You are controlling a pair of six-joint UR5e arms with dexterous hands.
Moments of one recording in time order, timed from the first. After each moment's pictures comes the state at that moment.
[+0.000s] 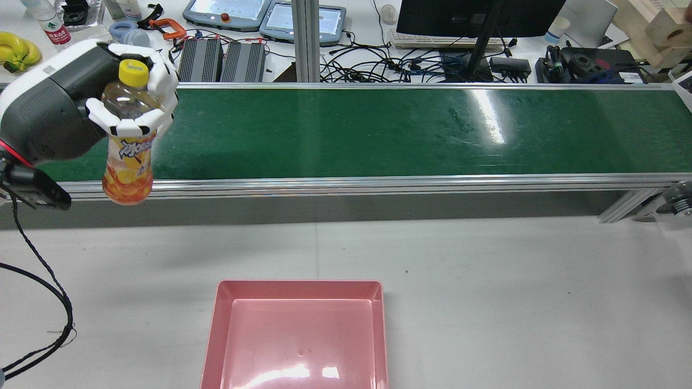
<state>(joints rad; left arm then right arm) -0.72 -1.96 -2.30 0.61 1.29 0.48 1.53 -1.55 1.61 -3.11 -1.57 -0.10</state>
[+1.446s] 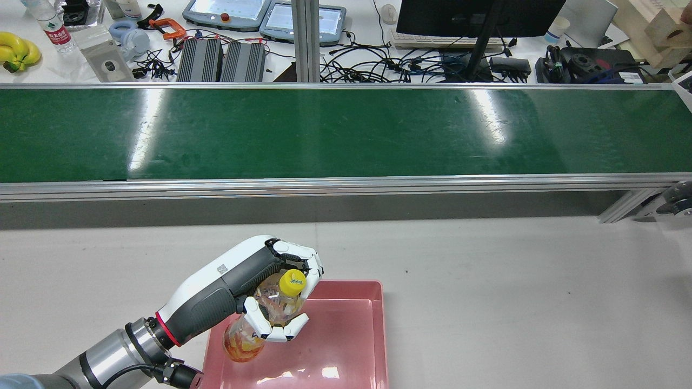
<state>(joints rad) -0.24 -1.93 -2.24 0.40 1.07 0.71 1.53 -1.55 1.61 -3.11 -1.57 -0.10</state>
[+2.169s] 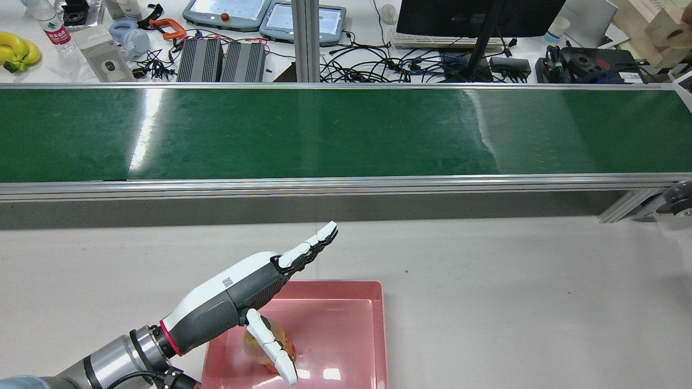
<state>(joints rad) -0.23 -1.94 -2.22 0.43 1.13 0.70 1.53 -1.55 1.61 -3.11 -1.57 -0.10</state>
